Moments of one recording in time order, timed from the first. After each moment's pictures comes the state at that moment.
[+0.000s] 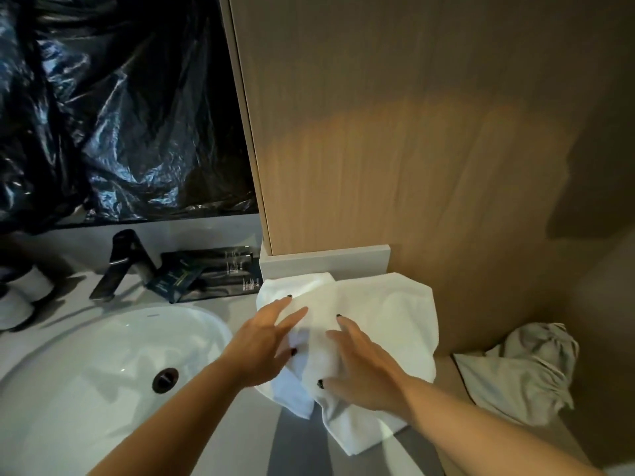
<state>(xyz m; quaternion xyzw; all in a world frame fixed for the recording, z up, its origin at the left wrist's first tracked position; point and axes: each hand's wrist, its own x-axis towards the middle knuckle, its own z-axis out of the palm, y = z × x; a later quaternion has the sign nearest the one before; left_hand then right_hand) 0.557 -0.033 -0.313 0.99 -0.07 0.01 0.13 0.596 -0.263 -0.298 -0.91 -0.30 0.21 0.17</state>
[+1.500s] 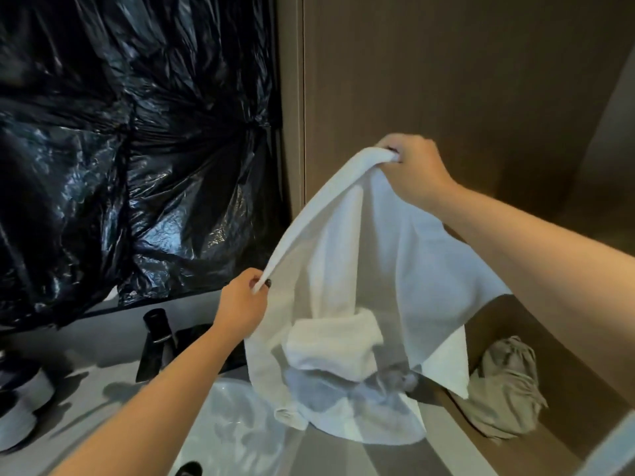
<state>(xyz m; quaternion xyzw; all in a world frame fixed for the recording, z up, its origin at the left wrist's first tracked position) 0.577 0.082 -0.155 0.88 0.07 0.18 0.43 0.616 -0.187 0.041 -0.88 -0.21 -0.31 0.29</state>
